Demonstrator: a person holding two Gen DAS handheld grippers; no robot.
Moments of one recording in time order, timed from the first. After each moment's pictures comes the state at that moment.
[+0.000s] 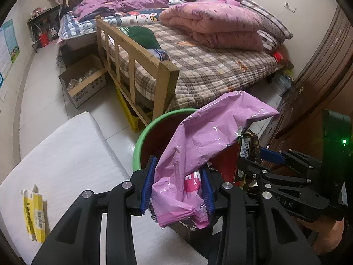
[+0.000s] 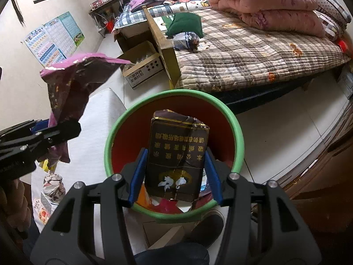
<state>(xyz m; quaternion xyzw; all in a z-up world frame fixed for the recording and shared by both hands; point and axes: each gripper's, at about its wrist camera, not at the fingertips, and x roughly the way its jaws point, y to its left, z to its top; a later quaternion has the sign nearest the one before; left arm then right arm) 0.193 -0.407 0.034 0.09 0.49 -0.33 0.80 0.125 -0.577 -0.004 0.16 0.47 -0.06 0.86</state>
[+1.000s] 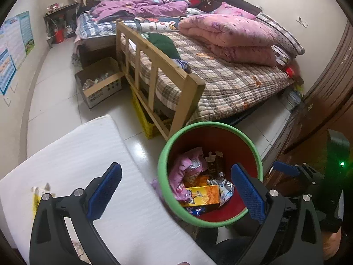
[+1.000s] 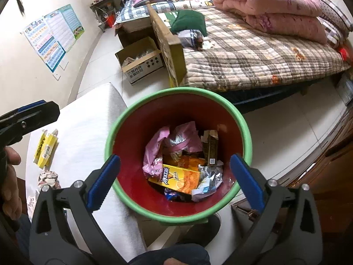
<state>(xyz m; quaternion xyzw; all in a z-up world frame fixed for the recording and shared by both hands) 0.211 -0.367 0.046 0.06 0.47 -0.29 0.83 0.134 -0.553 0.001 0.13 0.48 -0.07 0.87</state>
